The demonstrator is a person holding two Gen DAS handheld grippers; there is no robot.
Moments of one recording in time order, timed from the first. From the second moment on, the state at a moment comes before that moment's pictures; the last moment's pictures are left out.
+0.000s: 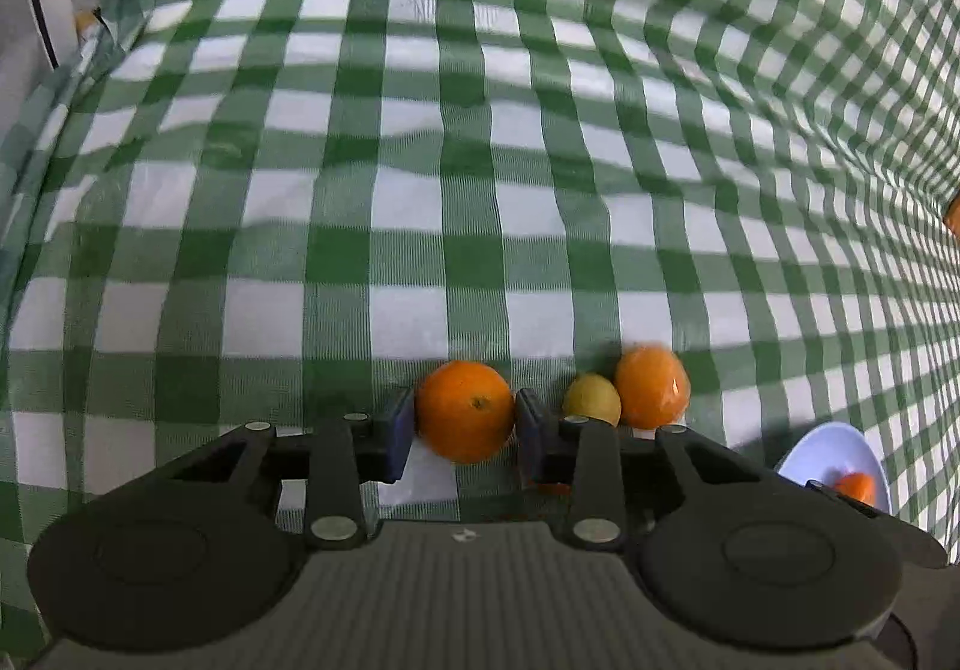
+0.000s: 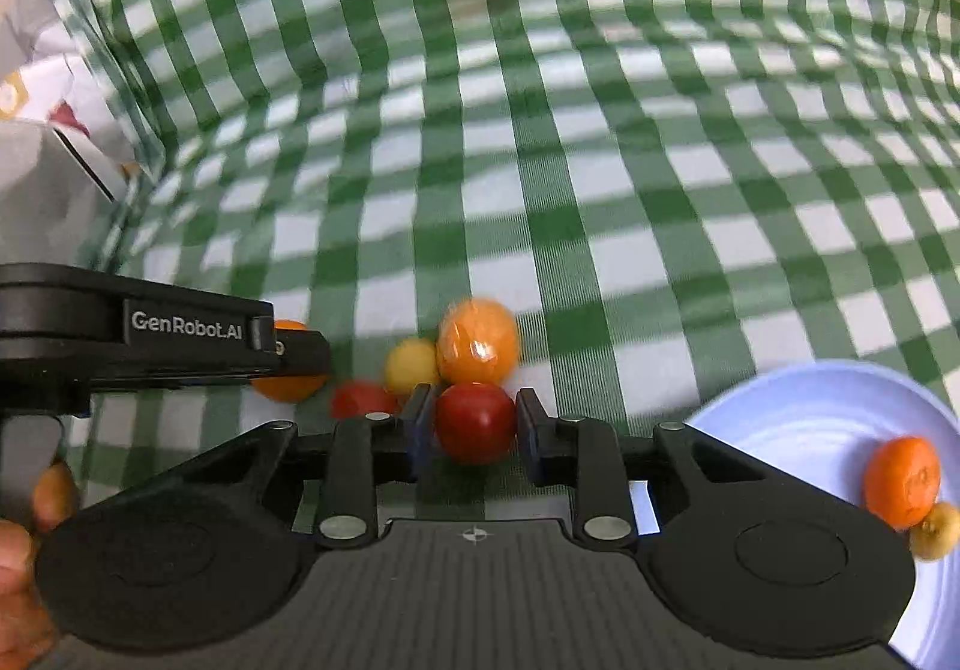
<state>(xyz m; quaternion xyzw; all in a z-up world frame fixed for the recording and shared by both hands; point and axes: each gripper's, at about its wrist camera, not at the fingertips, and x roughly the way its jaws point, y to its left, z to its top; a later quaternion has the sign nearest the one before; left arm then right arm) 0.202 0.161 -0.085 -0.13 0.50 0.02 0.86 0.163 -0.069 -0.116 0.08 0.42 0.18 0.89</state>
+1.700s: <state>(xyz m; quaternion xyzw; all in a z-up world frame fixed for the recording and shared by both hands) 0.156 0.050 -0.037 0.02 0.44 -0.05 0.90 0.119 -0.203 -0.053 0.03 0.35 0.16 0.92</state>
